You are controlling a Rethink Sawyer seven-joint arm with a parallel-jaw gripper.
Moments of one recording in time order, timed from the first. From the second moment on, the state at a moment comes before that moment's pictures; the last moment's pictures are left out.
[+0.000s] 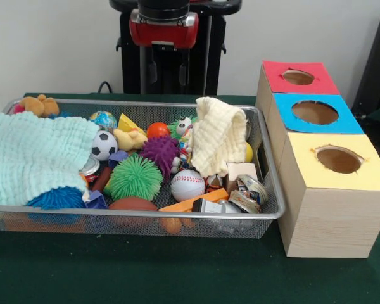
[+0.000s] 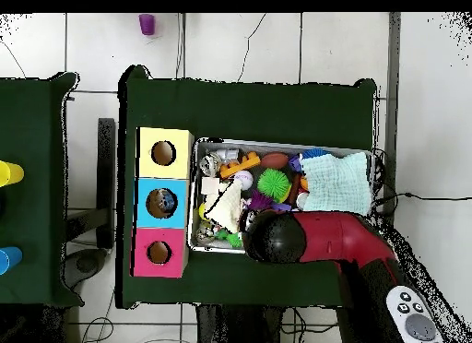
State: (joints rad) arm -0.64 -0.89 0.40 1.93 -0.41 0.65 1.93
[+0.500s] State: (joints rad) arm -0.60 -0.84 0.37 1.81 -0.54 0.65 1.93
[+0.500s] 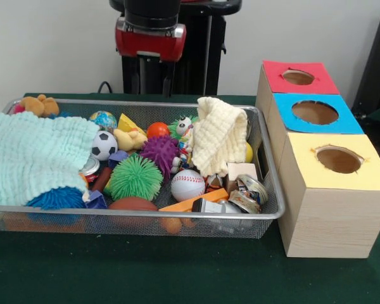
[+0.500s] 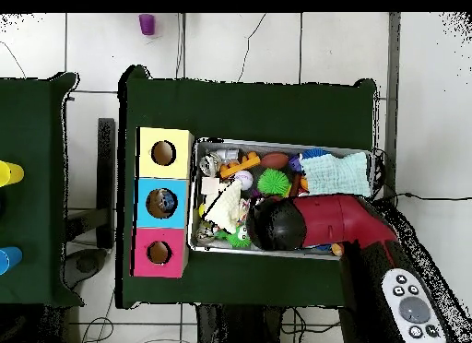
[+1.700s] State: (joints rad) arm -0.43 -0.74 0.12 1.60 -0.72 0.65 1.93
